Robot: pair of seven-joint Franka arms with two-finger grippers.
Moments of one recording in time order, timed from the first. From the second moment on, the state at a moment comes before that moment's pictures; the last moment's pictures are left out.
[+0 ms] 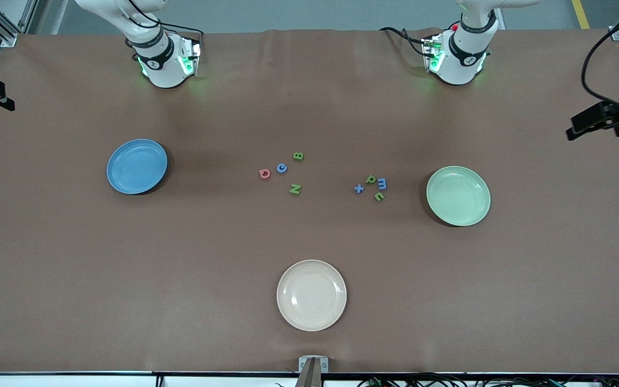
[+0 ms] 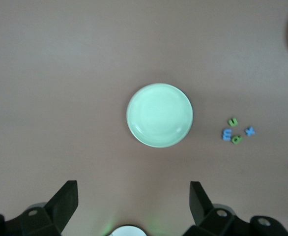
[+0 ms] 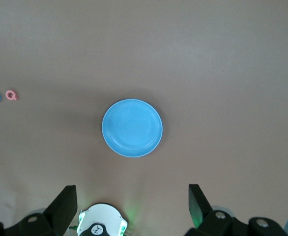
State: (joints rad) left arm -0.01 0.04 0.00 -1.51 -0.06 1.44 -0.08; right arm -0.01 -0.06 -0.15 -1.54 0.00 1.36 -0.37
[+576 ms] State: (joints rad) left arm -0.11 0.24 -0.19 -1.63 -0.11 1.69 -0.46; right arm -0.01 -0.07 -0.15 -1.54 0.04 1.38 -0.21
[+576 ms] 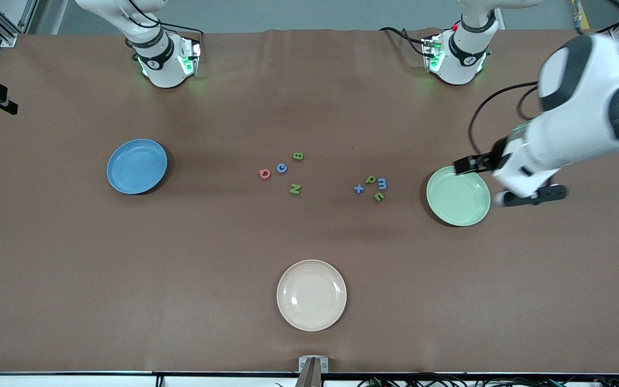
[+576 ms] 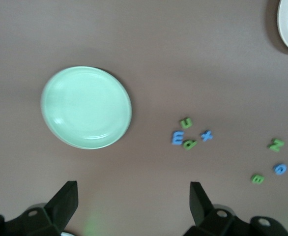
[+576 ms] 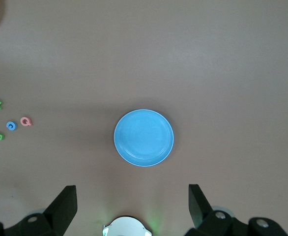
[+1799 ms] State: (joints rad) left arm -0.42 0.46 -0.19 -1.92 -0.05 2.35 -0.69; right arm -0.02 -0.04 -0.15 -1.54 0.04 1.48 -0.15
